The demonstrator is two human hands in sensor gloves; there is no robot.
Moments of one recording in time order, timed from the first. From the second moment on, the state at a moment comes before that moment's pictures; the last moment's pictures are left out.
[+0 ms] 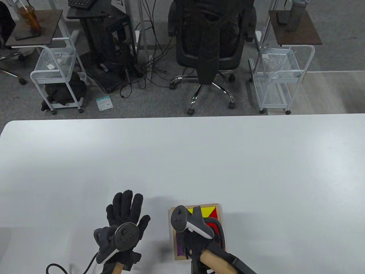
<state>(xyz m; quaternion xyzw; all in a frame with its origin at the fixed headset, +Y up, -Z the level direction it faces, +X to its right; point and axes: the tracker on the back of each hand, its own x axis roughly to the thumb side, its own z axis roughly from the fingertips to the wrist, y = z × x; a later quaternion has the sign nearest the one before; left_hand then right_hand) -0.198 -0.744 -0.181 0.05 -0.10 0.15 0.98 0.009 -0.755 -0.199 0.08 0.25 0.96 0.07</state>
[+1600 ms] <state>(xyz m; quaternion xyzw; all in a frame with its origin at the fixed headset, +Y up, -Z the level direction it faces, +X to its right) -0.184 -0.761 -0.186 -0.09 -0.10 0.09 0.99 0.196 -0.763 -0.199 -0.13 0.12 0.98 0.12</state>
